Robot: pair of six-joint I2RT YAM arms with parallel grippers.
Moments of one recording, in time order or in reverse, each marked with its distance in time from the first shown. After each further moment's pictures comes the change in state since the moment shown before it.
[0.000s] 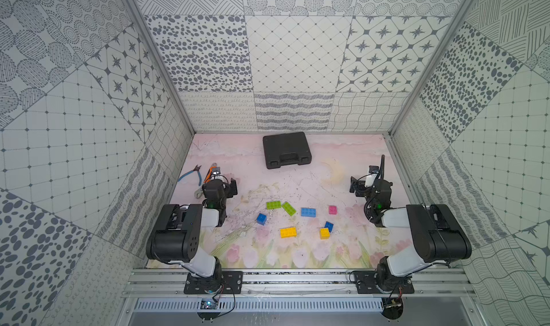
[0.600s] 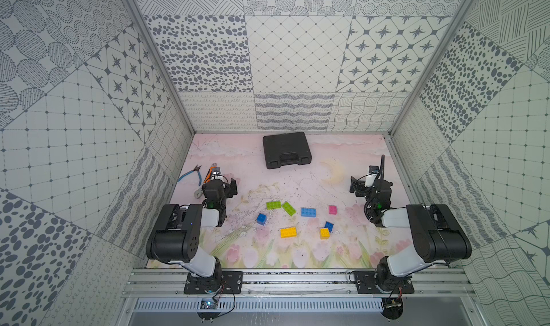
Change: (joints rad) left arm 0.000 0.000 0.000 0.000 0.000 0.000; right arm 0.000 0.000 0.000 0.000 0.000 0.000
